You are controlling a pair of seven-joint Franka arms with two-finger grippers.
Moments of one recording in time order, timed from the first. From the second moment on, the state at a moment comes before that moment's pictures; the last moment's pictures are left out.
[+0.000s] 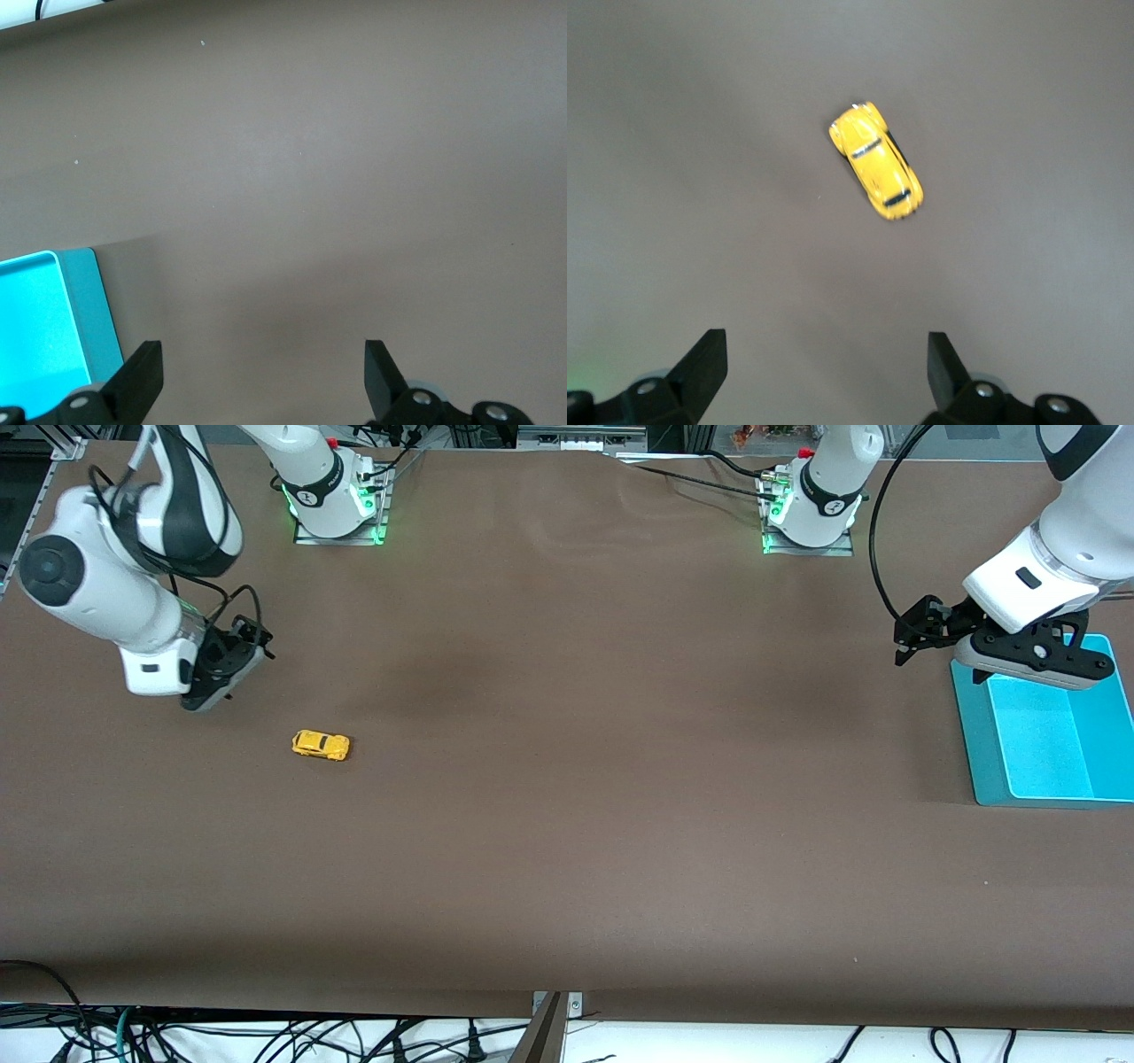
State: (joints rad) left arm -0.04 -0.03 -0.08 -1.73 0.00 1.75 0.13; right arm 0.02 0.01 0.00 -2.28 0.00 2.19 -0.91
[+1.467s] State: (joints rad) left arm -0.04 -0.03 -0.08 -1.73 0.00 1.75 0.13; right arm 0.02 0.36 0.07 -2.26 0.00 2.64 -1.34
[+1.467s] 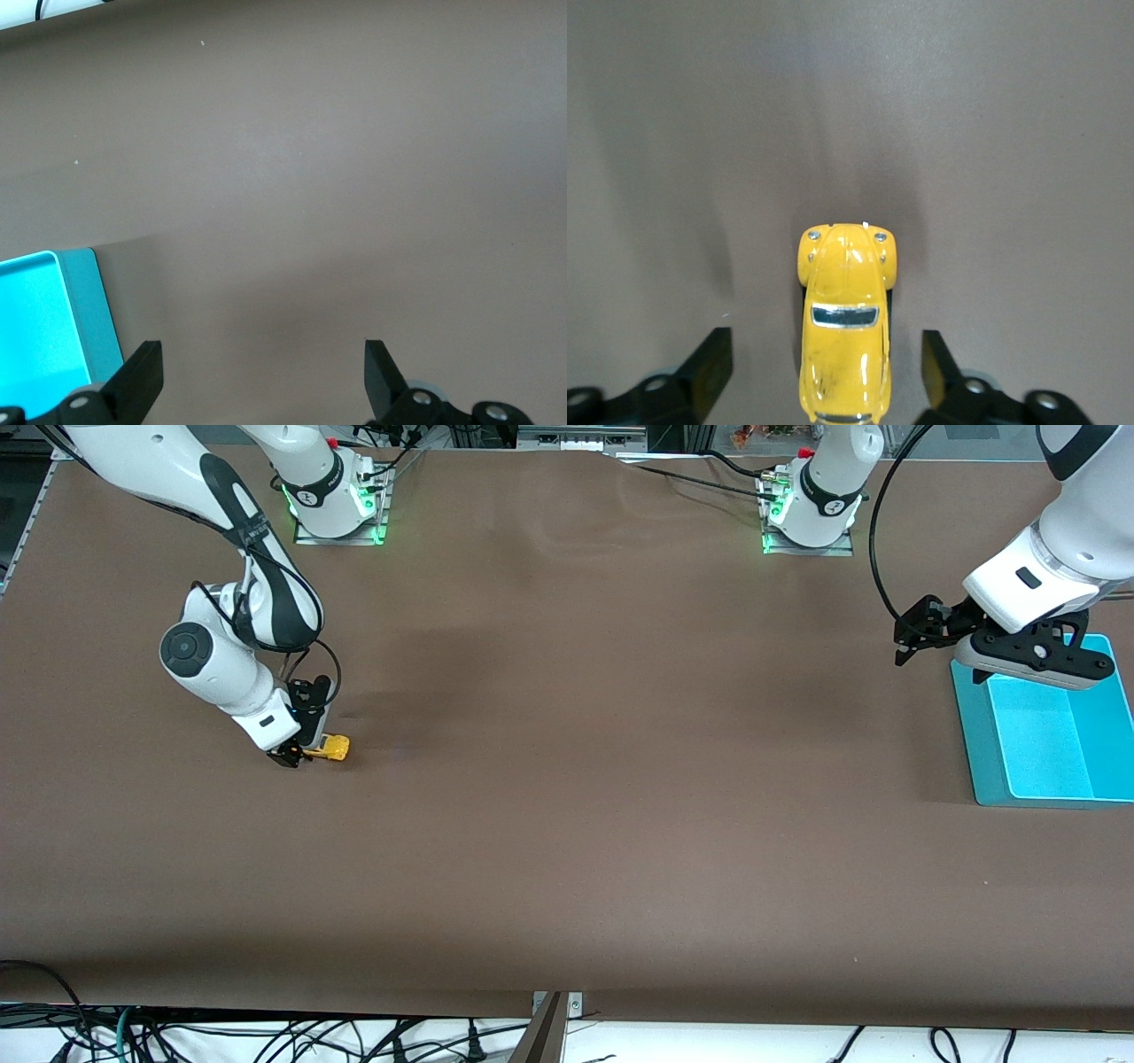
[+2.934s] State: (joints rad) left arm -0.04 -0.03 -0.08 -1.73 0.00 1.75 0.13; right arm 0.02 0.39 0.14 -2.24 -0.01 2.65 -1.53
